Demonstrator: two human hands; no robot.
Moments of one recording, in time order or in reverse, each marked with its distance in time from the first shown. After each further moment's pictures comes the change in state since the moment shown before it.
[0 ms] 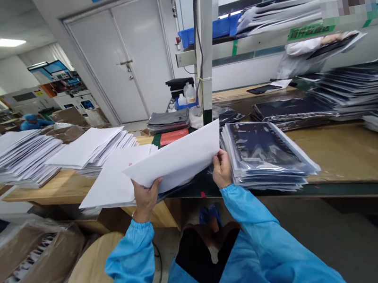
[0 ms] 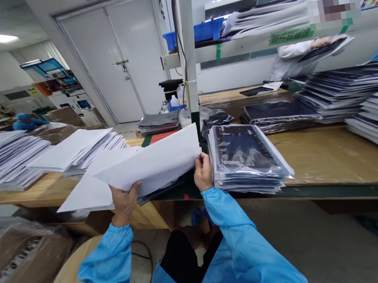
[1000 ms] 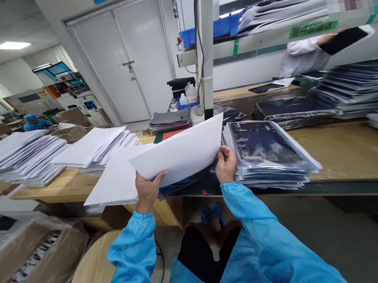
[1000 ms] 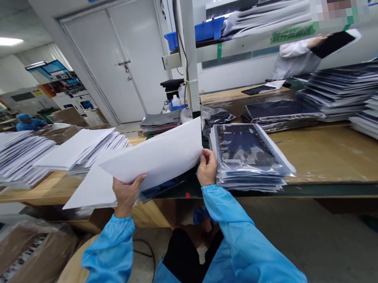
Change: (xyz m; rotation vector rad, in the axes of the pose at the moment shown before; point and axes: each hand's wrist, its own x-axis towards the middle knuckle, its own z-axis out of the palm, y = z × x) left_hand 0.015 0.010 0.007 0.027 0.004 -0.005; right_hand 0.007 -0.001 0.004 -0.055 0.189 0.016
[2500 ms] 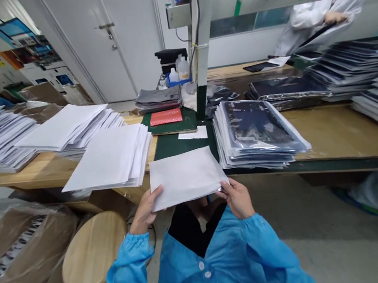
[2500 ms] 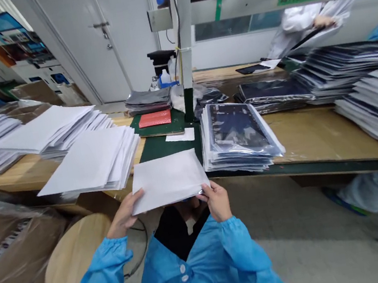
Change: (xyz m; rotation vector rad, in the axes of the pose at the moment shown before) left_hand -0.091 -0.007 -0.034 -0.456 -0.492 -1.261; right_hand -0.102 -0.039 -0.122 0.247 -0.202 0.906
